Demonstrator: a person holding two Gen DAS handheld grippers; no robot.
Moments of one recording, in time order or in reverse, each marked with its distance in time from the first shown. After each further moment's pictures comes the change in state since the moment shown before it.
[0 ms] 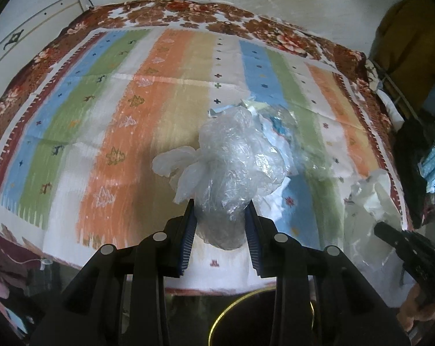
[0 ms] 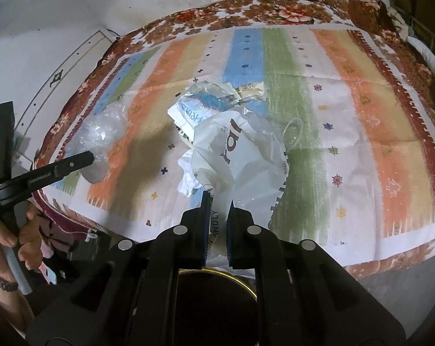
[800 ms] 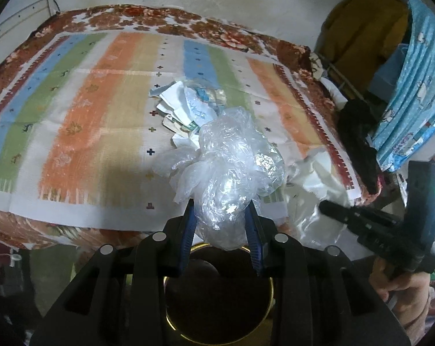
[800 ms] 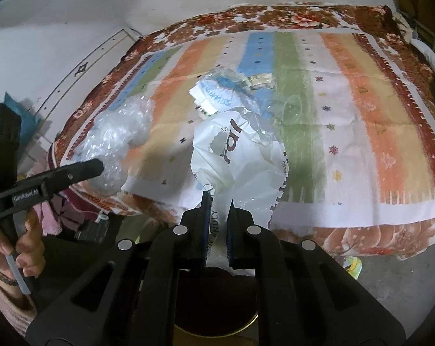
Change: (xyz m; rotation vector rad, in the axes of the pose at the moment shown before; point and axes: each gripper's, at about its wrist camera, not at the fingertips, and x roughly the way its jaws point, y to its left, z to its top) left arm -0.054 -0.043 -0.092 0.068 -0.037 -0.235; right arm -0.053 -0.009 -0.081 -0.058 -0.035 0.090
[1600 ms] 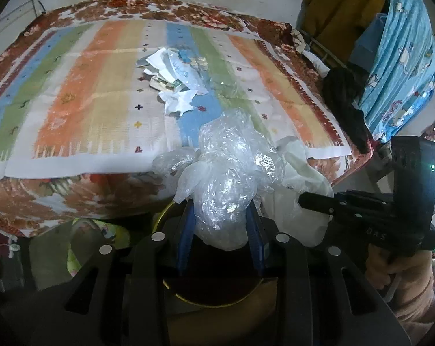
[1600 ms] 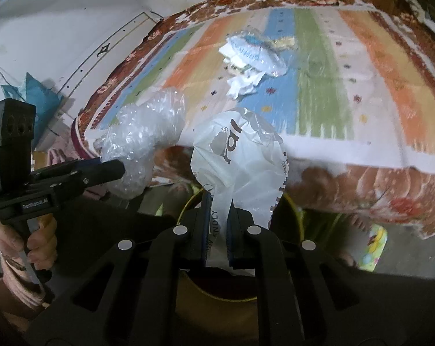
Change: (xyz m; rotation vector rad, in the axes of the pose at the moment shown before) left arm -0.019 -0.012 -0.087 0.080 0.071 -0.030; right arm -0.005 0.020 -0.084 0.003 0.081 0.113
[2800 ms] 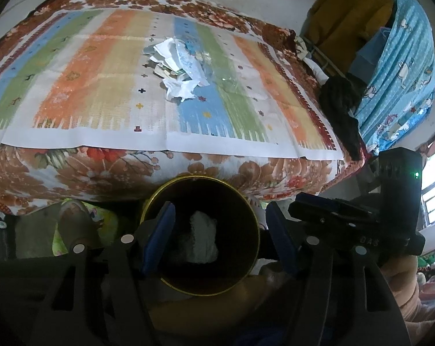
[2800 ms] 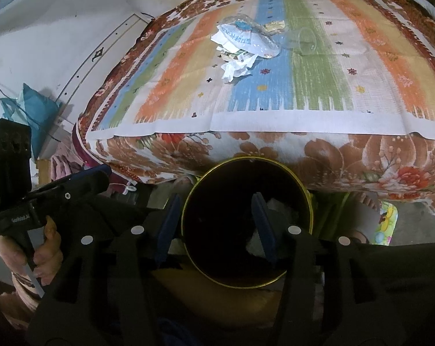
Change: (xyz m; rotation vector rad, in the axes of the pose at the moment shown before) left arm -0.007 0.003 -0.022 -0.075 -0.014 -0.038; right arm 0.003 -0.004 -0.020 0.083 0.019 0.019
